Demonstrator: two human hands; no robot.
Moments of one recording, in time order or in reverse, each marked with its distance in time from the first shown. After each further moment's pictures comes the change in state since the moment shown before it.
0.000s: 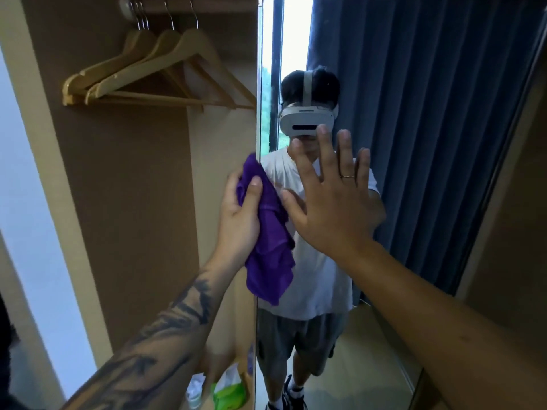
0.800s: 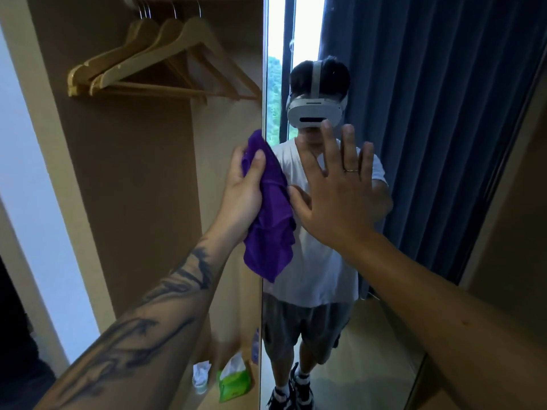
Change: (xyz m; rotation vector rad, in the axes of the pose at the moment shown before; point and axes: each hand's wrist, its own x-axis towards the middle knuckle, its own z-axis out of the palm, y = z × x) left_hand 0.021 0.013 -0.005 -0.019 -0.073 -0.115; right_hand -0.004 0.001 0.005 0.011 -0.028 -0.010
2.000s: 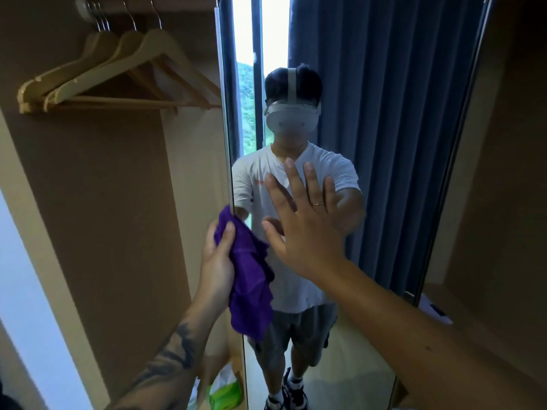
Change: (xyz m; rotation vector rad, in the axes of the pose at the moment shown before) left_hand -0.064 -0.064 -0.005 -0.228 0.060 -0.224; right_hand -0.046 -0.005 -0.001 0.080 -0.039 0.008
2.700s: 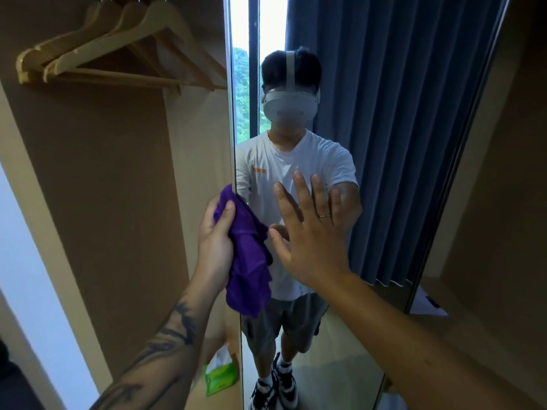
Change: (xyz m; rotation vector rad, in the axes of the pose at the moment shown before) left_hand 0.003 -0.003 -0.003 -0.011 0.023 0.041; right_hand -0.041 0.000 0.007 -0.016 -0.081 0.004
